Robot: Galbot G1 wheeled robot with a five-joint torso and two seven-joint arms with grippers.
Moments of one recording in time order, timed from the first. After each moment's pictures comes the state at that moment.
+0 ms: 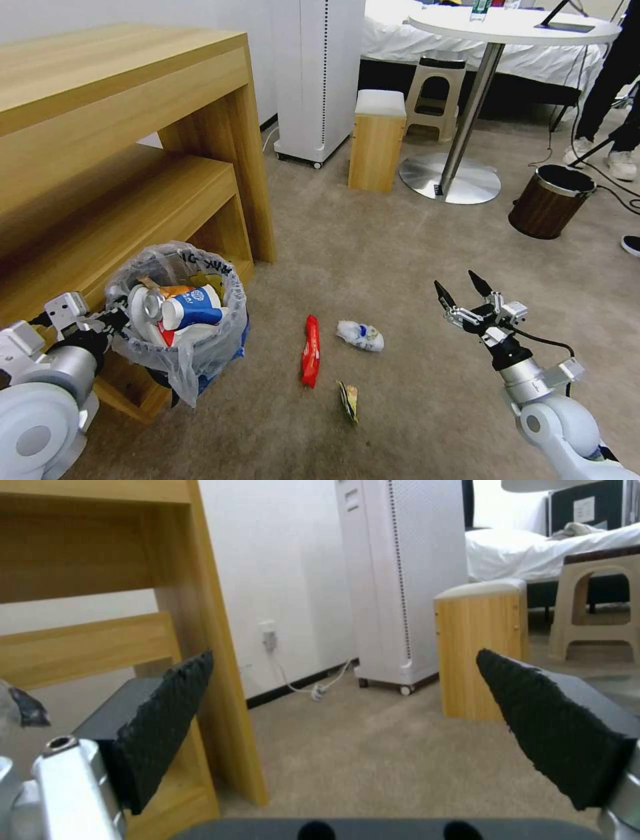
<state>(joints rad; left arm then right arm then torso) 1.50 -1.12 -0.89 -2.38 -1.17 0.59 -0.69 -1.42 1.00 0.57 1.79 0.80 0.35 -0.41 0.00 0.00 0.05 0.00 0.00</state>
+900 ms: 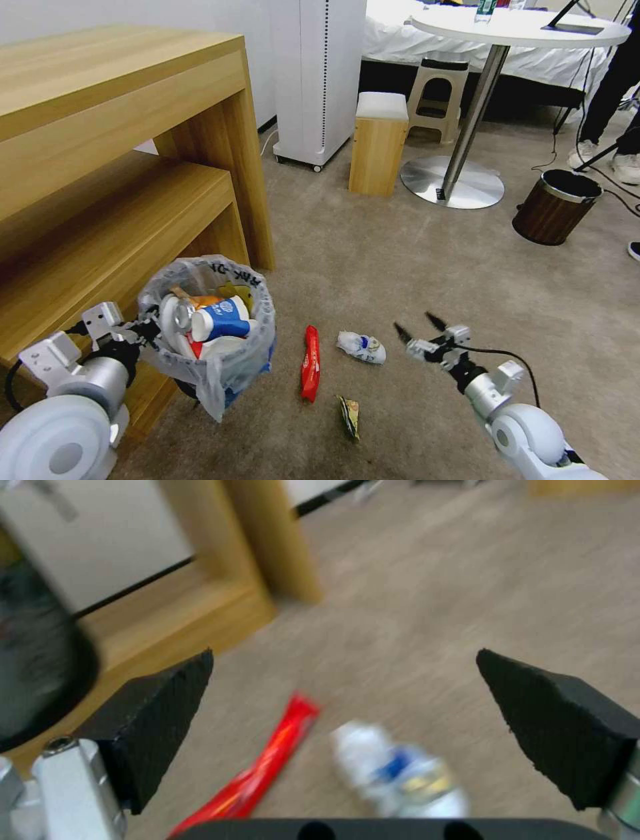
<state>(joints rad) 1.55 -1.17 -0.77 -2.45 -1.12 0.59 -0.70 -1.36 1.02 0.39 1.68 0.67 -0.04 -0.43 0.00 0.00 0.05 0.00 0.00</state>
